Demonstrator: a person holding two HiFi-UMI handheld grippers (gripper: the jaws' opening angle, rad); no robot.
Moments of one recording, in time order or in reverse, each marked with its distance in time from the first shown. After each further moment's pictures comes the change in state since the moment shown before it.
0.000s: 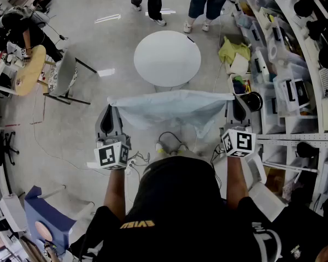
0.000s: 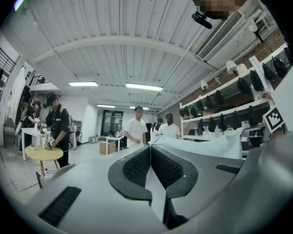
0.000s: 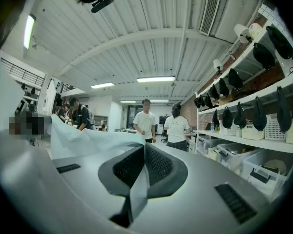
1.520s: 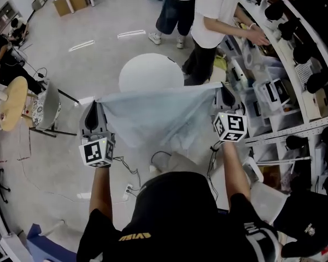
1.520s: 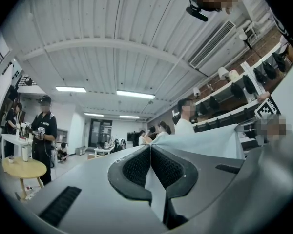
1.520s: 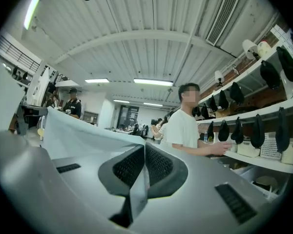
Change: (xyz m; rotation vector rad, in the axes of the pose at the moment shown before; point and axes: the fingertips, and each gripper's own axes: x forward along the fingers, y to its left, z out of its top) left arm 0.100 0.058 0.036 0.056 -0.115 -0.125; right arm 0.085 -0.001 0.047 -0.082 -0.022 -0.111
